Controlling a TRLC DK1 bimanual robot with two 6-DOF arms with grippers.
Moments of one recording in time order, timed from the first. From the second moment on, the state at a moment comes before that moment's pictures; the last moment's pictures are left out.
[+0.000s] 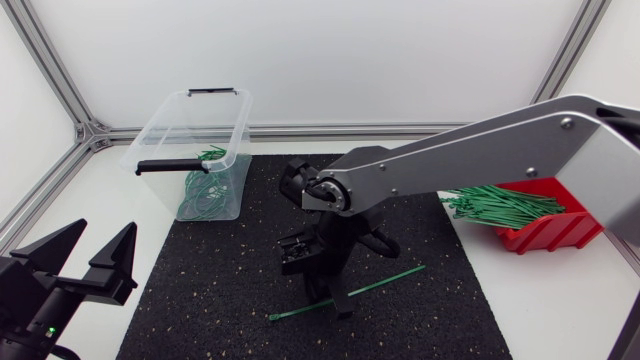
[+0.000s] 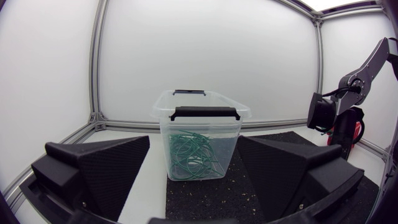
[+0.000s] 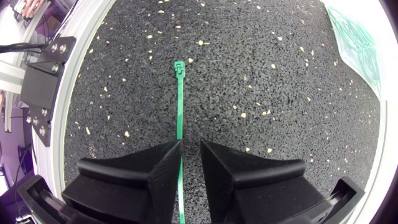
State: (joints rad) left arm -0.03 0.05 0.02 0.00 0.09 -0.05; right arm 0.80 2.01 1.29 -0.79 -0.30 -1.03
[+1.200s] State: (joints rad) left arm -0.03 0.05 0.02 0.00 0.08 -0.05; right arm 0.96 1.97 1.18 -0.58 -0.20 -0.89
